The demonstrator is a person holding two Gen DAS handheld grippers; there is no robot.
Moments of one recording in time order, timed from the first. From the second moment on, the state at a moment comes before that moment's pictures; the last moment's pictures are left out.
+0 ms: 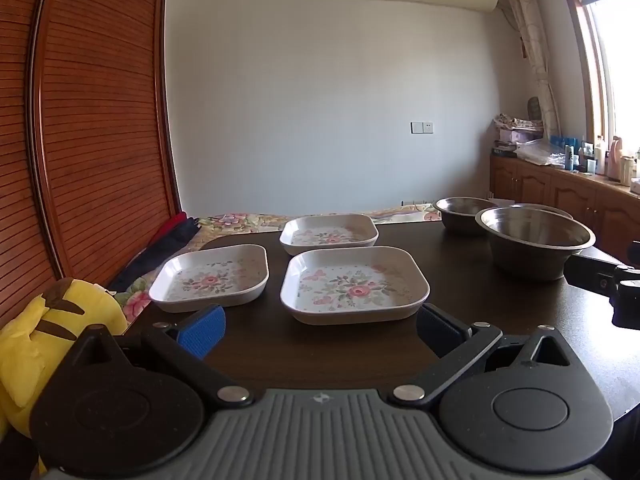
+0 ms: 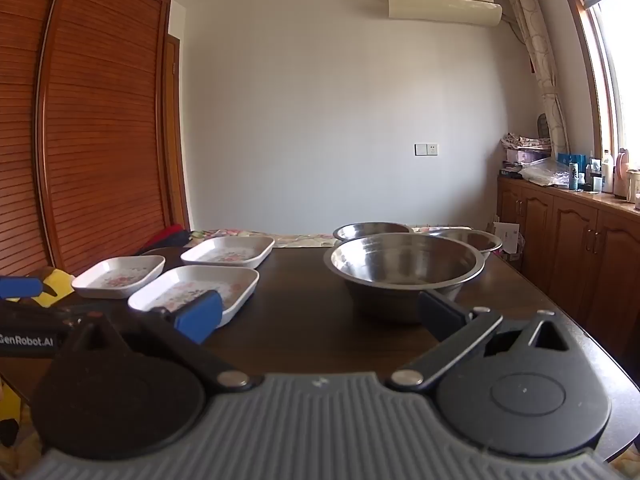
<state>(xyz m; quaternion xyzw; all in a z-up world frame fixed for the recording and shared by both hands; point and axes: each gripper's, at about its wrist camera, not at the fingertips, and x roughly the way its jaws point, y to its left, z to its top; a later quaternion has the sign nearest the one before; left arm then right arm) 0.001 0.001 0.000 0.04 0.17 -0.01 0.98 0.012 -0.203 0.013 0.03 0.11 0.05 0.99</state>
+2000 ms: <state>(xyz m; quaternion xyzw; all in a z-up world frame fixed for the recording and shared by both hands) -0.001 0.000 0.001 0.05 0.17 -0.01 0.98 0.011 -0.208 0.012 0.03 0.11 0.04 0.99</state>
